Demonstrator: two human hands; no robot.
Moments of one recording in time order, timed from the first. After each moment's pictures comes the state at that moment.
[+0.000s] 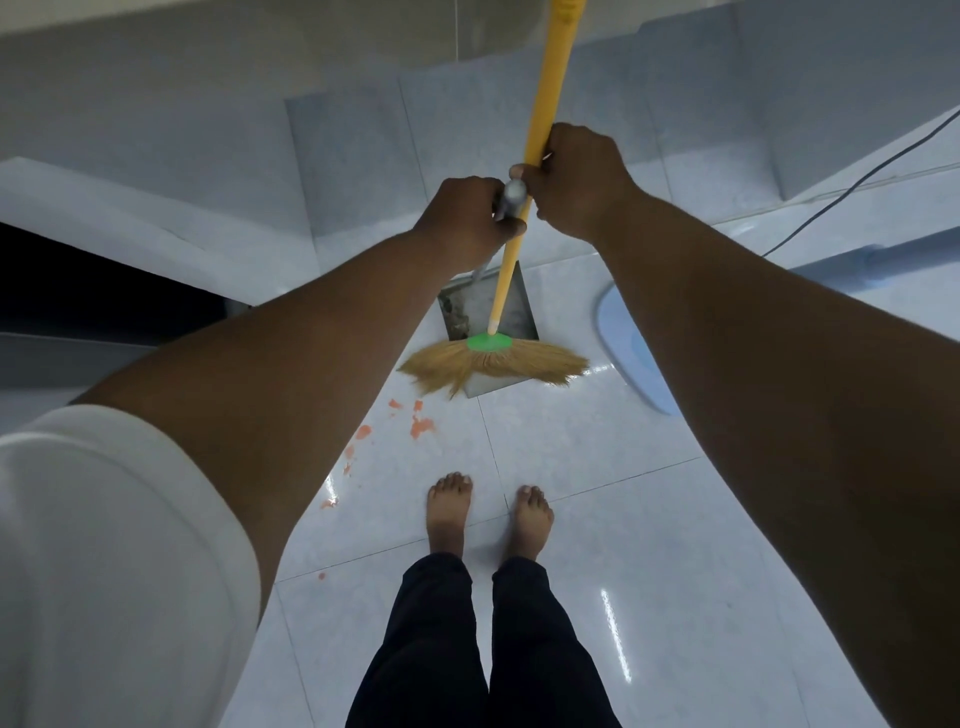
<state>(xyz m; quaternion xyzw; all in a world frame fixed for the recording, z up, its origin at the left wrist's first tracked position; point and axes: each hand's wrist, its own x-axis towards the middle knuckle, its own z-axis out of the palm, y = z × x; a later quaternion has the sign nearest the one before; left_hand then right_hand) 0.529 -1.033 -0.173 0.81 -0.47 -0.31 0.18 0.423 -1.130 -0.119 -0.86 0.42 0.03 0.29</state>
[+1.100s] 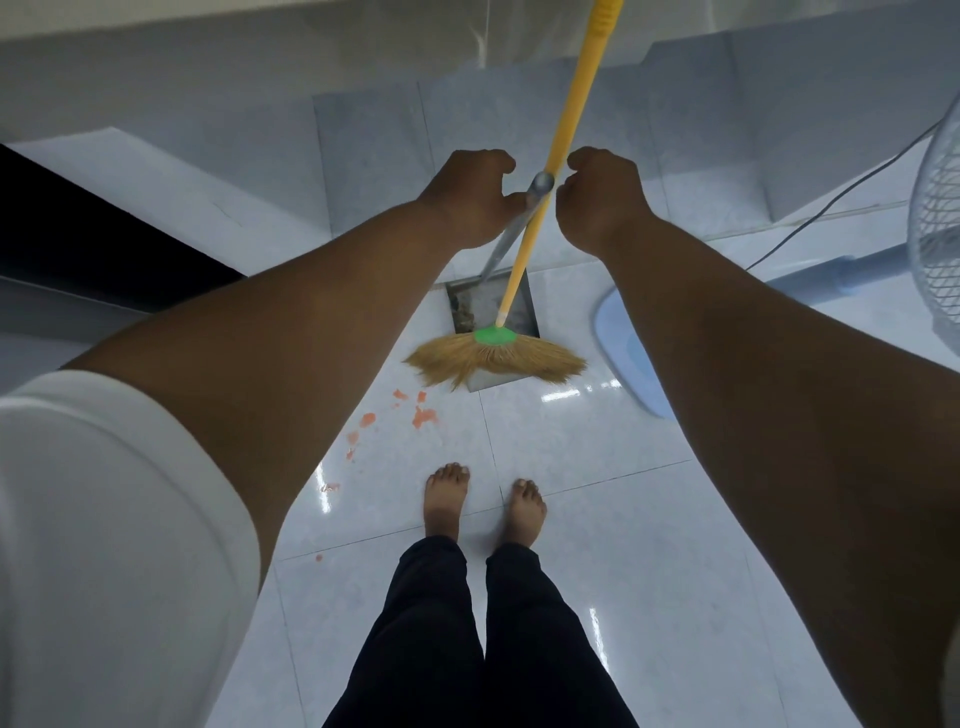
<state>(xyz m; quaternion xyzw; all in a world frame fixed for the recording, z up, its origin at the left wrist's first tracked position) 0.521 -1.004 -0.100 0.82 -0.46 -0.30 0.16 0.397 -1.097 -0.084 -0.86 0.46 0.04 0.22</state>
